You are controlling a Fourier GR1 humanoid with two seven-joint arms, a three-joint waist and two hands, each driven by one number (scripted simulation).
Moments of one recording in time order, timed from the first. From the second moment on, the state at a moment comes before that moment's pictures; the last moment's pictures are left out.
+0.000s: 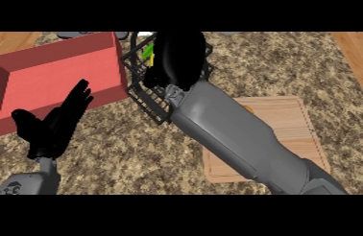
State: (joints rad) left arm -0.10 0.25 0.02 -1.54 0.14 -0.05 0.21; right arm -1.11 0.00 0.54 -1.11 0.91 -0.25 1.10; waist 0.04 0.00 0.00
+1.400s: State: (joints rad) left arm -0.11 0.23 0.03 -1.54 0.13 -0.05 0.22; right arm -1.23 0.00 0.43 -0.83 0.81 -0.88 1.01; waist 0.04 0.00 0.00
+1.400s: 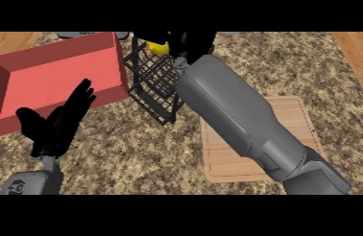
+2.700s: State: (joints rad) left arm -0.02 0.24 0.08 -1.59 0.13 -0.05 0.22; right arm -0.52 -0.28 0.17 -1.93 1.00 -0.87 1.15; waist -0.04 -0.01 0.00
